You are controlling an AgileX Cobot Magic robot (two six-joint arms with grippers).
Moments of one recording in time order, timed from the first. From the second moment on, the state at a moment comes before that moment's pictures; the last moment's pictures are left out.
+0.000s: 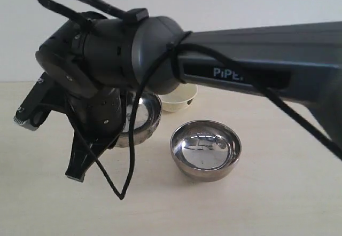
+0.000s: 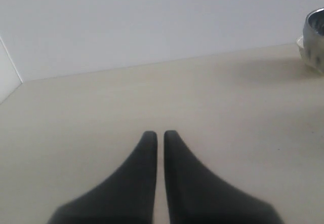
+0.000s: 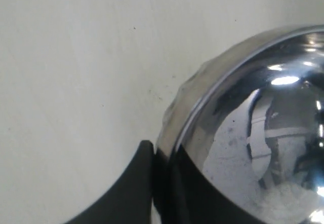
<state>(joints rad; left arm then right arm) 0.03 0.00 0.00 0.05 0.26 0.09 1.03 2.09 -1.84 -0.31 1.03 -0.19</state>
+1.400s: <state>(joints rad) 0.03 0.00 0.00 0.05 0.26 0.09 0.86 1.90 -1.58 -0.33 1.11 -0.12</state>
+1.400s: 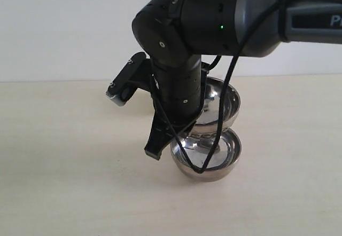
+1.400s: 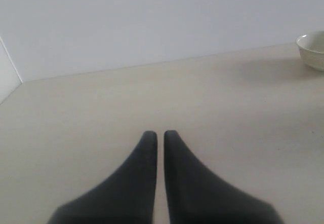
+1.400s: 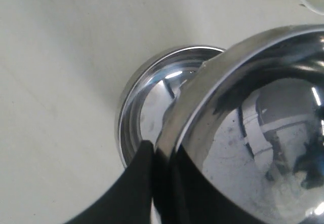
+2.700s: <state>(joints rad) 0.03 0.00 0.00 0.05 0.26 0.09 0.80 1.94 -1.38 -0.26 0.84 -0.11</state>
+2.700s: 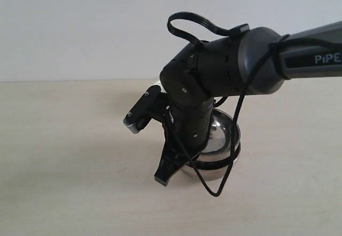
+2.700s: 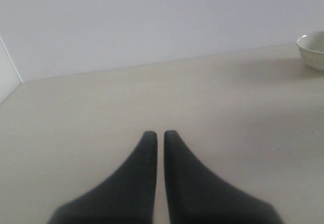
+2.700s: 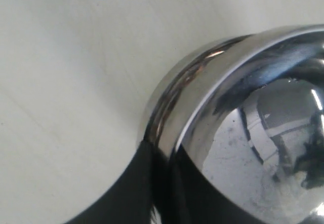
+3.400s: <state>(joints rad) 0.03 0.00 0.00 0.05 0.26 0.09 0.84 1.94 -1.37 -0.19 0.81 -0.15</state>
